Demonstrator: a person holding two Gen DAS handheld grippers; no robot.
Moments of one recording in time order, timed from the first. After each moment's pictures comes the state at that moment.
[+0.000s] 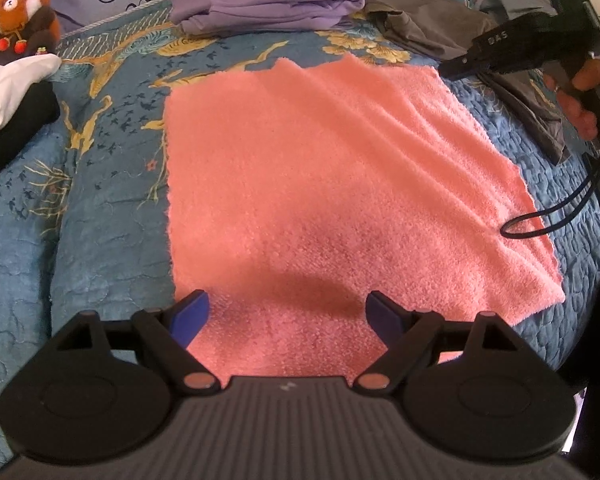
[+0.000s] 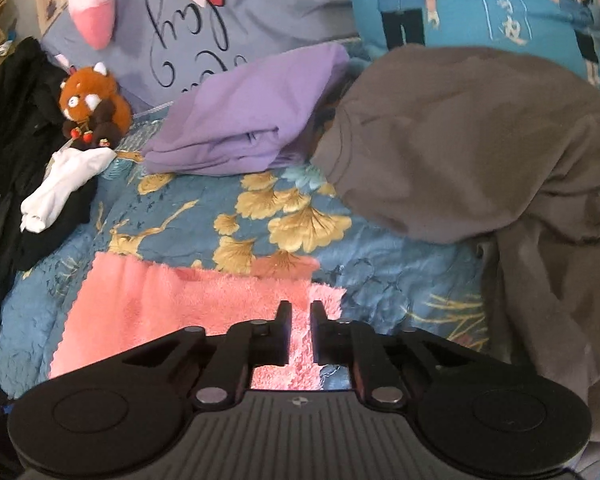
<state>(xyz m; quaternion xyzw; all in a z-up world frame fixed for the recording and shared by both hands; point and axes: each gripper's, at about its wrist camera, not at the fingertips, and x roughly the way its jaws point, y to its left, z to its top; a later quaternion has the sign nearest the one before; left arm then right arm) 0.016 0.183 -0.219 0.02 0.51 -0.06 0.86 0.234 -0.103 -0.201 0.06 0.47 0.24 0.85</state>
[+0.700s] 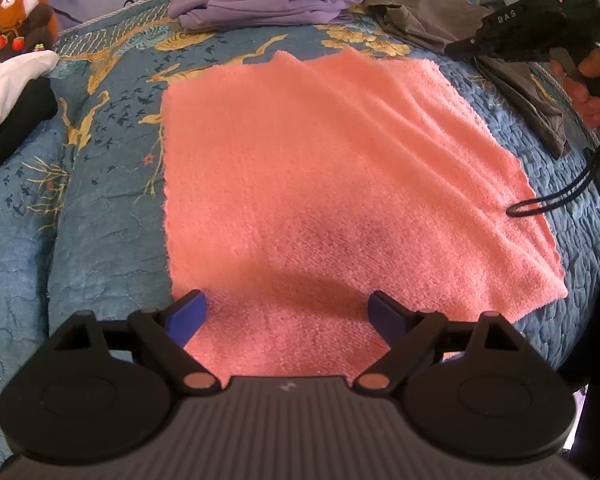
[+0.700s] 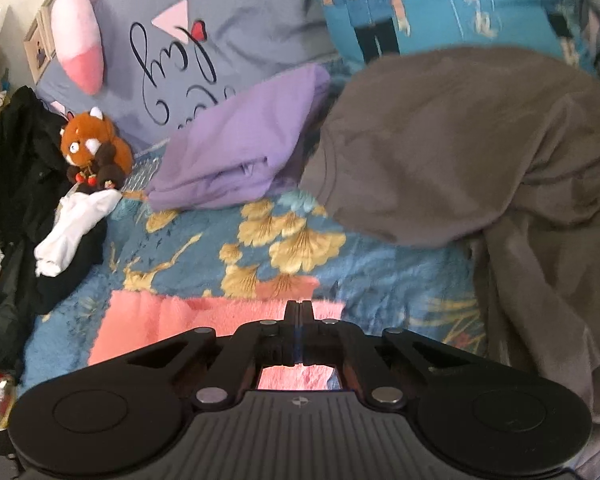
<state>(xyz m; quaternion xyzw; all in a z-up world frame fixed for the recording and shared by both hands) 0.016 0.179 -0.223 0.02 0.52 -0.06 0.85 0.237 -0.122 -0.196 0.13 0.46 0.24 0.84</state>
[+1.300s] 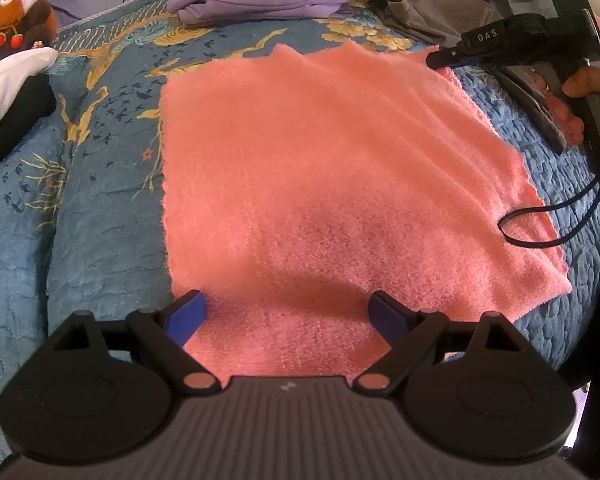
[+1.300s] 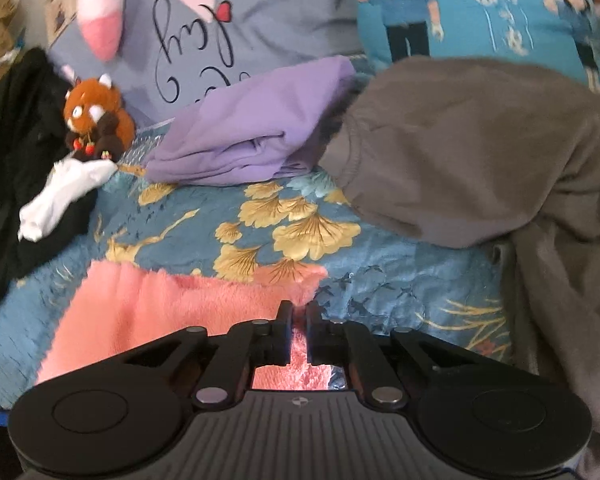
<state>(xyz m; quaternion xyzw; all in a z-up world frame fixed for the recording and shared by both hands) 0.016 0.178 -0.226 0.03 0.52 -0.06 0.85 0.221 -0.093 -0.211 0.04 0.42 0.25 0.87</state>
